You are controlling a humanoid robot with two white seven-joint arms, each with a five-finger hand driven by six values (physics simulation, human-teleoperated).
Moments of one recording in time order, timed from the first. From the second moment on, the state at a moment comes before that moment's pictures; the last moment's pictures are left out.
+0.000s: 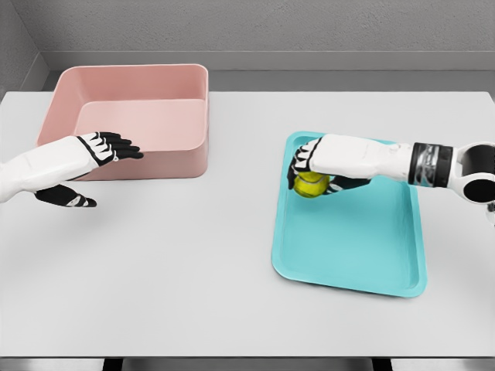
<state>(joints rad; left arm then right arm) -0.52 1.13 -0.77 -1.59 -0.22 -0.61 -0.06 -0.73 -0.77 0.83 -1.51 0.27 -0.61 0.41</state>
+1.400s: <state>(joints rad) -0.50 1.16 -0.77 -1.63 -0.22 -0.61 -0.06 -0.77 -0.46 0.90 -1.46 0.33 -0.61 0.44</state>
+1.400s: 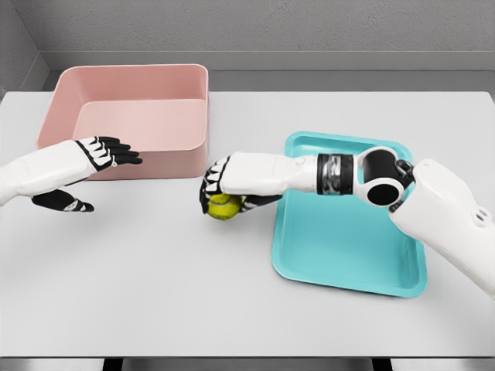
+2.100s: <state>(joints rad) -0.50 1.16 -0.77 -1.64 -0.21 -0.61 -0.06 -0.76 -0.43 0.90 -1.43 0.34 -0.61 0.45</state>
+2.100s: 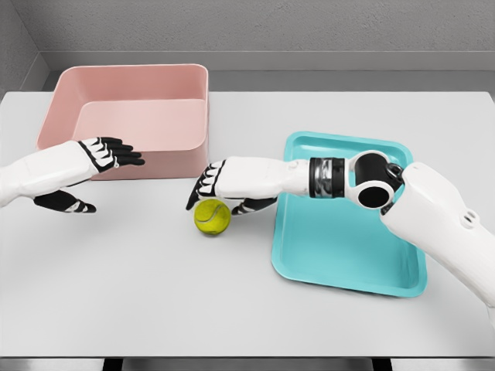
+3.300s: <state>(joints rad) -0.80 0.90 -0.97 -1.68 -0.23 -0.61 -0.11 -0.64 -1.01 0.64 -1.57 0.26 -0.61 0.38</state>
